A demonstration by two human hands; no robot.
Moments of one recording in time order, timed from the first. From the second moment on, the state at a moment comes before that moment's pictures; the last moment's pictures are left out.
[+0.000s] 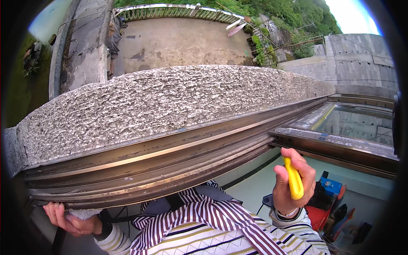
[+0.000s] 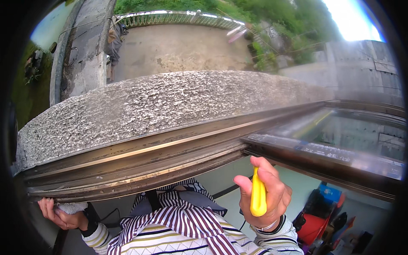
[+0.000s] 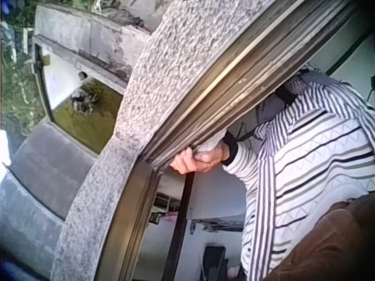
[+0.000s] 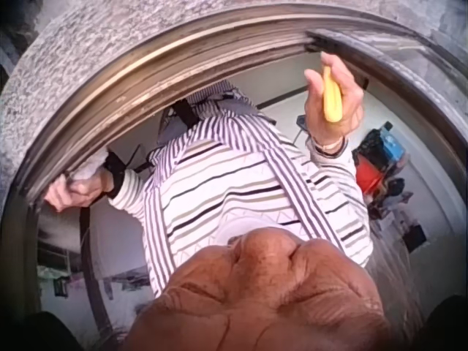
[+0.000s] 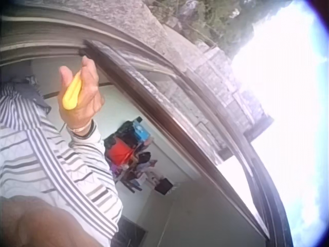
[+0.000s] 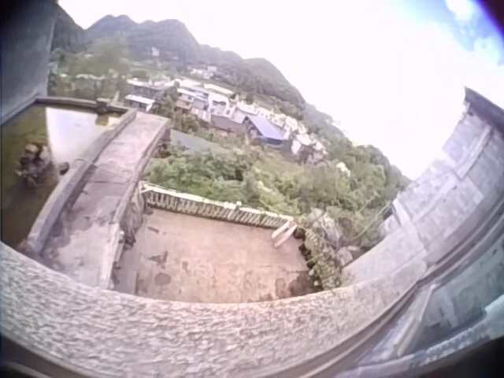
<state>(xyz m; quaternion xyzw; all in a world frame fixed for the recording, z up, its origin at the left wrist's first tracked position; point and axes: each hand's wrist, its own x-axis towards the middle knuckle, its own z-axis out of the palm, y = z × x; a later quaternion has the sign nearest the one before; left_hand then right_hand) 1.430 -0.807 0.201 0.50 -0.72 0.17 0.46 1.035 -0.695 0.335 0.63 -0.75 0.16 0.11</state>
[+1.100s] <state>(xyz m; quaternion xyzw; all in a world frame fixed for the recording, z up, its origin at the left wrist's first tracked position) 1.424 -0.813 0.196 0.49 -0.73 0.17 0.45 1.048 -0.698 0.354 0.49 -0.64 0.58 -0.02</state>
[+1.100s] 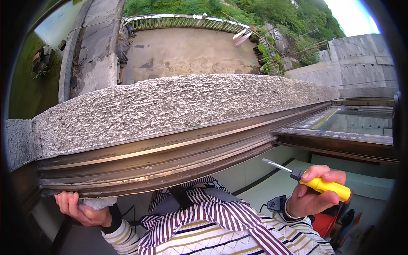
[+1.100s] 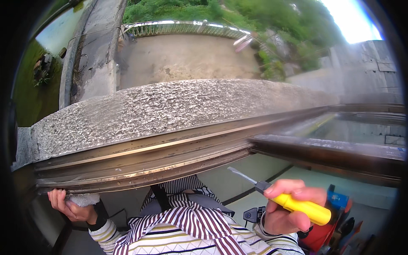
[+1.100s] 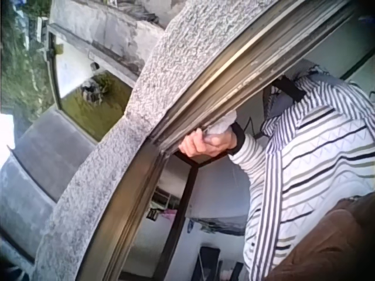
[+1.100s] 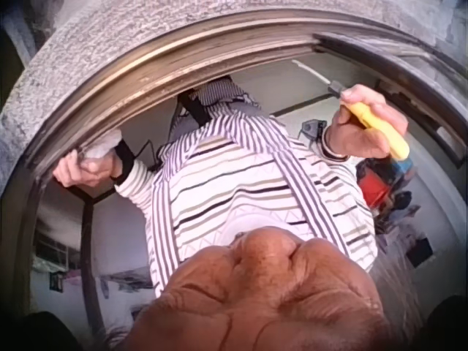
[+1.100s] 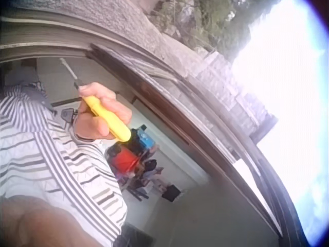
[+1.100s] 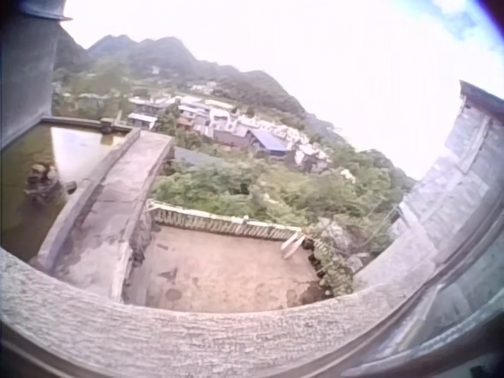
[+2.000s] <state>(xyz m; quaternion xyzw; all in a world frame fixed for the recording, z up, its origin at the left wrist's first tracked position) 1.412 -0.820 0.200 0.48 -0.71 0.17 0.48 0.982 -0.646 0.343 0.48 -0.64 0.59 0.05</state>
